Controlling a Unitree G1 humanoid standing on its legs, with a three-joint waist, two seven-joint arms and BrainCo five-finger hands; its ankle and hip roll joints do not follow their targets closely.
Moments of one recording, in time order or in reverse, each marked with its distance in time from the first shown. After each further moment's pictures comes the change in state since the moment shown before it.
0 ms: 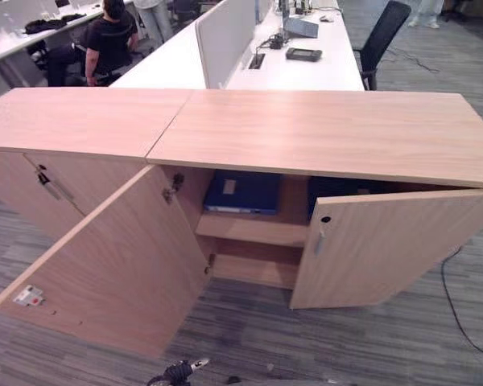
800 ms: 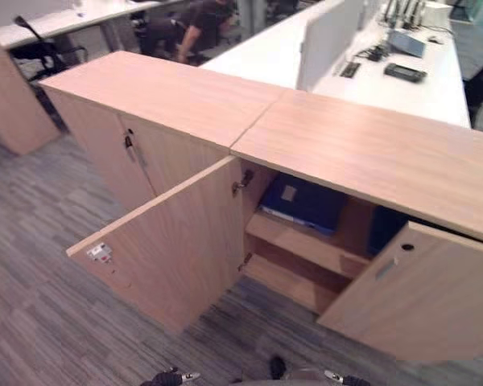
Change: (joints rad) left arm 0.028 0.048 -0.066 0.044 0.084 -0.038 0.011; right arm -0.014 0.006 -0.040 0.018 0.022 -0.001 -0.019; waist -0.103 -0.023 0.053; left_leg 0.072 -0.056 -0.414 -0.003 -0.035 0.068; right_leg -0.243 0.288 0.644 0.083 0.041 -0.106
